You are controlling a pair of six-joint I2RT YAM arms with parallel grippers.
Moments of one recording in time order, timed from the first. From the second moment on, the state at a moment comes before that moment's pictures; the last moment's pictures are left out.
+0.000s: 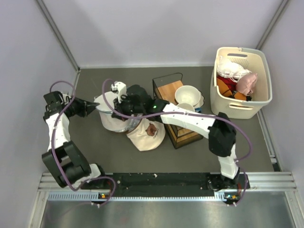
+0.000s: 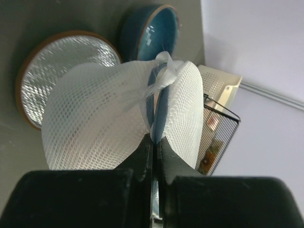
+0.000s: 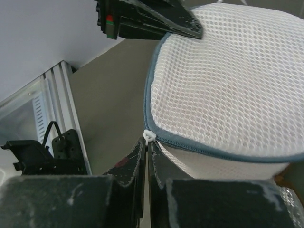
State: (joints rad) left arm 0.51 1.30 1.02 -0.56 0.85 -0.85; right arm 1.05 1.93 1.70 -0.13 -0.25 0.26
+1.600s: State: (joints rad) left arm 0.51 1.21 0.95 -0.66 0.71 -0.78; right arm 1.03 2.04 1.78 -0.37 -0.29 0.20
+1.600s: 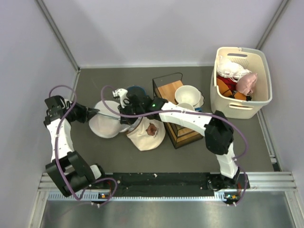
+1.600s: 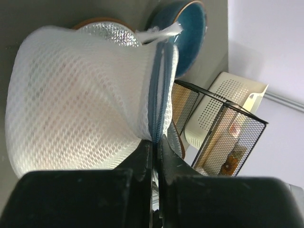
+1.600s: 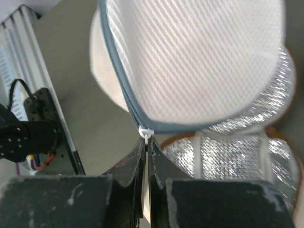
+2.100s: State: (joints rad) left arm 0.54 1.37 1.10 -0.63 0.74 -0.76; right arm 1.02 1.87 1.60 -0.43 -0.24 0.10
